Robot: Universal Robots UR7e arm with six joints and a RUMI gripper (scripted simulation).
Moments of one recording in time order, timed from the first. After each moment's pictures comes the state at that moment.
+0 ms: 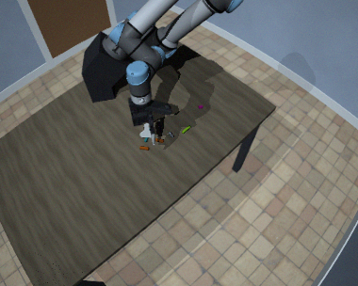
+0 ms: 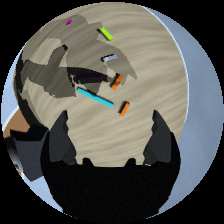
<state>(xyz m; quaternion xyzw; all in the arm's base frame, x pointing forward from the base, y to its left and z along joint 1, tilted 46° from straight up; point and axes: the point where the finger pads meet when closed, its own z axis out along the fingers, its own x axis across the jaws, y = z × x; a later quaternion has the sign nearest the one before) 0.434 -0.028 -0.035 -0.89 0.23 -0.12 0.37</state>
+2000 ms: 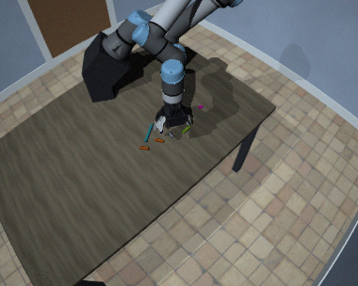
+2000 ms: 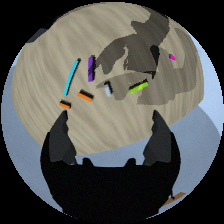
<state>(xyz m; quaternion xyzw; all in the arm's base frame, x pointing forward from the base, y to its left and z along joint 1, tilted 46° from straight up) 0.472 0.027 0.033 -0.79 -0.47 -0.35 0.17</state>
